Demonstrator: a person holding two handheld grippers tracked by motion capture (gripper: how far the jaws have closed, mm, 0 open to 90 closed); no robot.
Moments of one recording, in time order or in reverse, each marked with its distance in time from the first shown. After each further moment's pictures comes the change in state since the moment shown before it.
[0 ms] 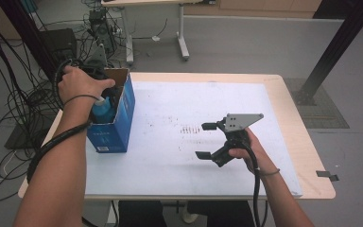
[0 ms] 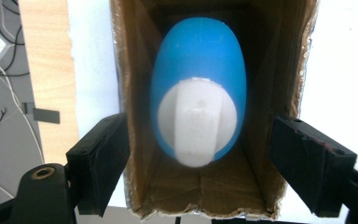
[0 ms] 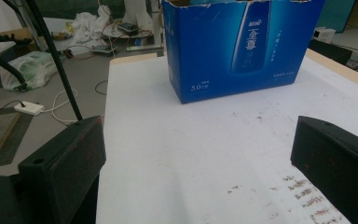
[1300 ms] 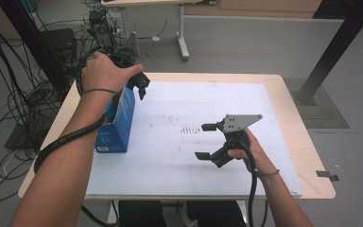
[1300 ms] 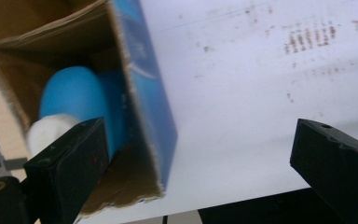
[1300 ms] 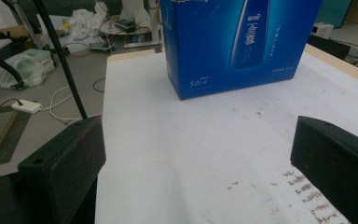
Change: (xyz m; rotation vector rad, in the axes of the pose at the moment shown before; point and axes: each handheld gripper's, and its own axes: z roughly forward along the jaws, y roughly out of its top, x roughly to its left) left arm -0.070 -0.006 -0.040 -0.047 -0.107 0.281; right arm 0.002 0.000 0.002 0.018 -0.010 0.004
